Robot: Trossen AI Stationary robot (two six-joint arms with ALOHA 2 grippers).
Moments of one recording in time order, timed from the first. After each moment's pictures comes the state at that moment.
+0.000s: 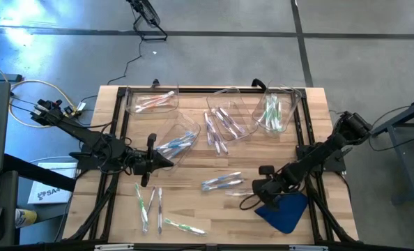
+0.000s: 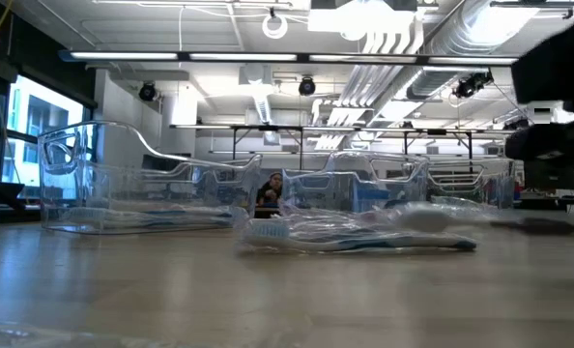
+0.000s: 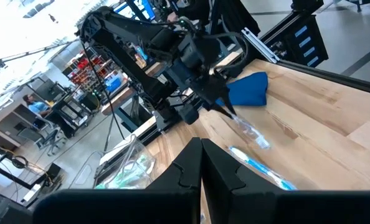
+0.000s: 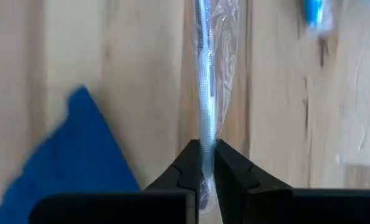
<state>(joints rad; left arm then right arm) -0.47 0.79 0.56 0.15 -0.35 0.60 0.60 1.51 0.72 -0.45 0.05 0.58</state>
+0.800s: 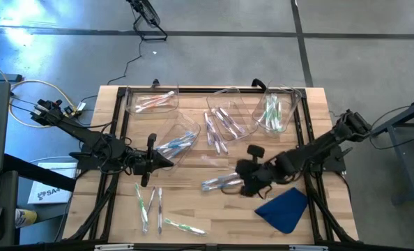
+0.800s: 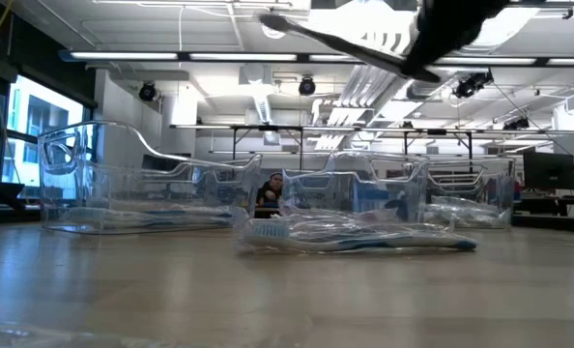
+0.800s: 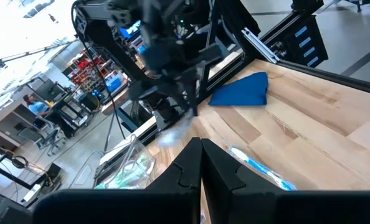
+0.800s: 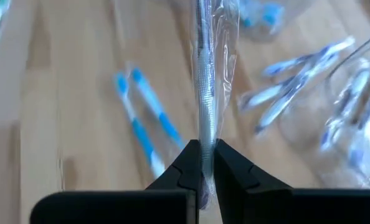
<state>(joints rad) -0.47 0.79 0.56 0.15 -0.35 0.60 0.48 1.51 1.15 -0.70 0.50 0.58</state>
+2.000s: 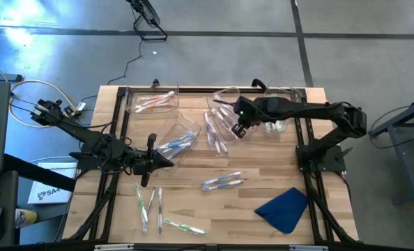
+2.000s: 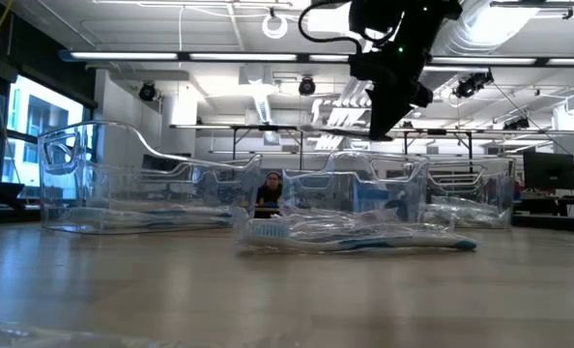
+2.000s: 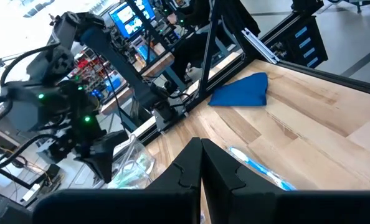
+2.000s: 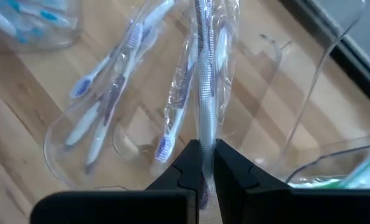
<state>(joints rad) -0.47 0.79 0.56 0.16 -0.35 0.59 -0.26 1.50 1.19 -0.79 0.23 0.39</state>
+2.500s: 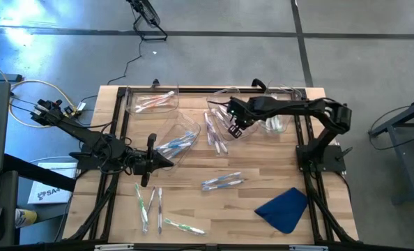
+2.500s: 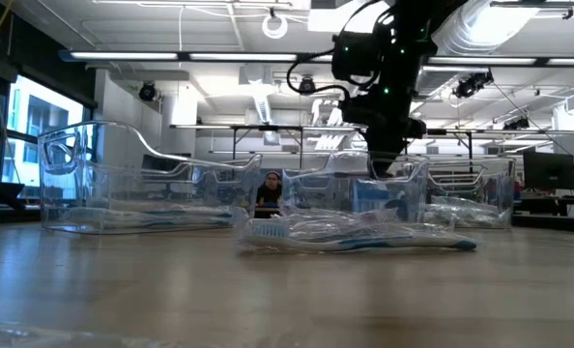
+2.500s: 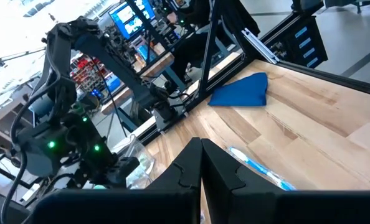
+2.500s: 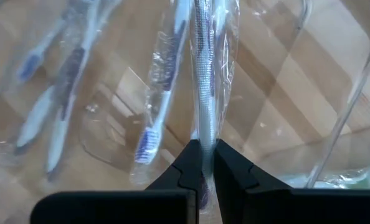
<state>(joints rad) -0.47 0.79 0.56 0.16 -0.34 0.59 -0.33 1.68 1.19 -0.77 0.15 0.39</state>
